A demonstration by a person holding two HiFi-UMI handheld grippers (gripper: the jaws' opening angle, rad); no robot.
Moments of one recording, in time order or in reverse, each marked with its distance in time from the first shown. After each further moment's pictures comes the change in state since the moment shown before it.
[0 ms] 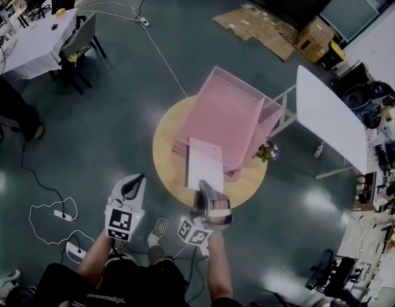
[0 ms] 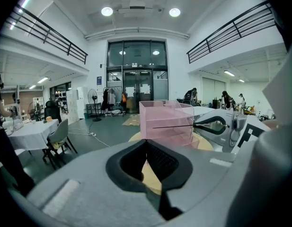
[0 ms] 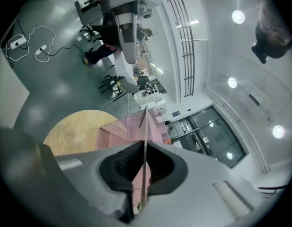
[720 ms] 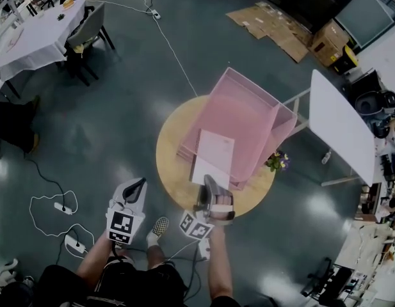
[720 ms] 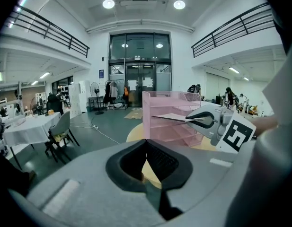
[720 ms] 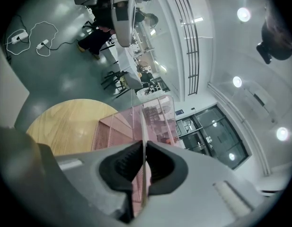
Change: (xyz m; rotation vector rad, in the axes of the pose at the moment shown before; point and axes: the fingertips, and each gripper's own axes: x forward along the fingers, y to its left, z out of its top) left arm 0.023 0.007 -0.039 -0.026 0.086 0.023; right arm 0.059 0.031 -0.017 -0.025 0.022 0.036
